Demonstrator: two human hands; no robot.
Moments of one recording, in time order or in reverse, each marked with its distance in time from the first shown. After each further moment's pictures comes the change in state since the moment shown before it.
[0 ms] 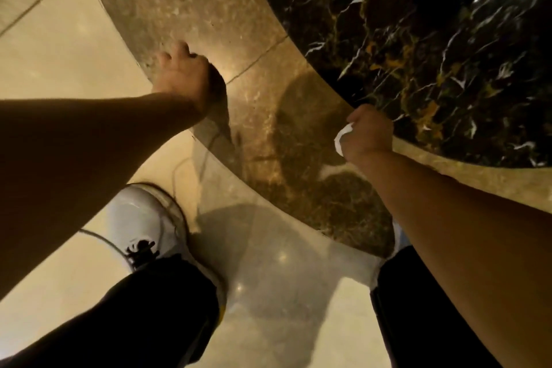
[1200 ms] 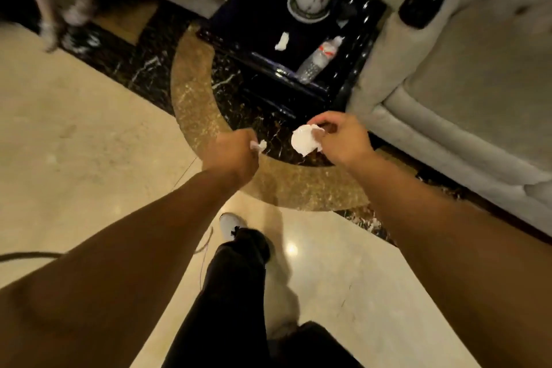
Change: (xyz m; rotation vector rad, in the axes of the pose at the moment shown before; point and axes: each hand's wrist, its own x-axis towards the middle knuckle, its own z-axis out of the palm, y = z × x) left_hand -0.574 0.010 -0.449 -0.200 0.236 0.525; right_hand -0.578 -0.072 -0.456 0.690 0.312 -0.209
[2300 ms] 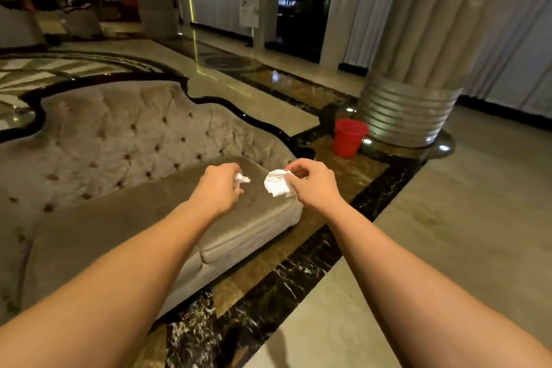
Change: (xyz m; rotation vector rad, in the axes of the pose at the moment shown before) left_hand -0.214 0.824 0.094 0.049 -0.341 1.262; right_hand -0.399 0.200 -0.670 0.035 1.200 0.390
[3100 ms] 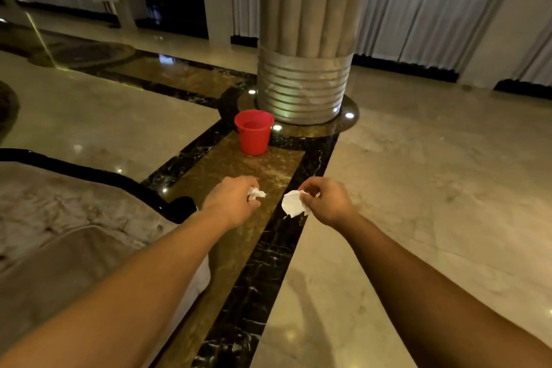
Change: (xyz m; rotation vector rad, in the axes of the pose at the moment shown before) left_hand 0.484 0.306 0.303 0.071 -0.345 0.362; right_hand 0.370 0.376 -0.260 -0.235 0.168 0.334
